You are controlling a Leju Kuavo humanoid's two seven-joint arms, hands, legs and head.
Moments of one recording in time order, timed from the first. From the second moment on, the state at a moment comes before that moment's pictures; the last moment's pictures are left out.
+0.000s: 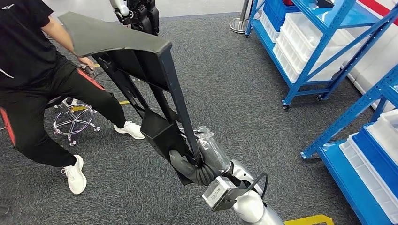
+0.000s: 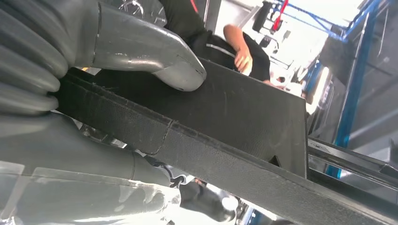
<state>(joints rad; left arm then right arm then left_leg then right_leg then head) -0.07 -0.03 0.42 -0.23 -0.37 0.10 0.46 -0.15 0.02 0.59 -1.46 0.28 0.05 -0.44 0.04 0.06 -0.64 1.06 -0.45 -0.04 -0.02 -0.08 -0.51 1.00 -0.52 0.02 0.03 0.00</state>
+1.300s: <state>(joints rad) -0.08 -0.03 0.43 -0.23 -0.39 0.12 0.46 -0.15 0.01 0.60 -1.45 0.28 0.05 -0.45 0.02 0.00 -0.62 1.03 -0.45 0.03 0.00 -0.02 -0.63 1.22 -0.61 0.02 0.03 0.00</state>
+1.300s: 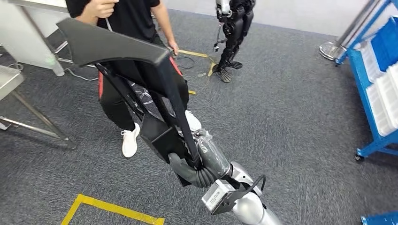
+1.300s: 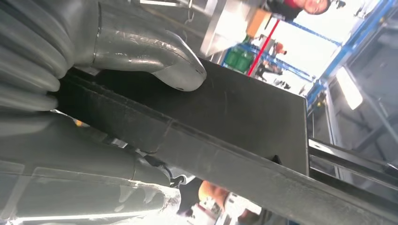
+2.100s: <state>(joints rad) -0.08 -0.03 0.43 -0.23 -0.41 0.12 0.46 -0.14 0.01 0.60 -1.45 0.28 0.04 -0.45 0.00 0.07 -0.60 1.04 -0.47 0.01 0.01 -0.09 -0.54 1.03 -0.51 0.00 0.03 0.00</state>
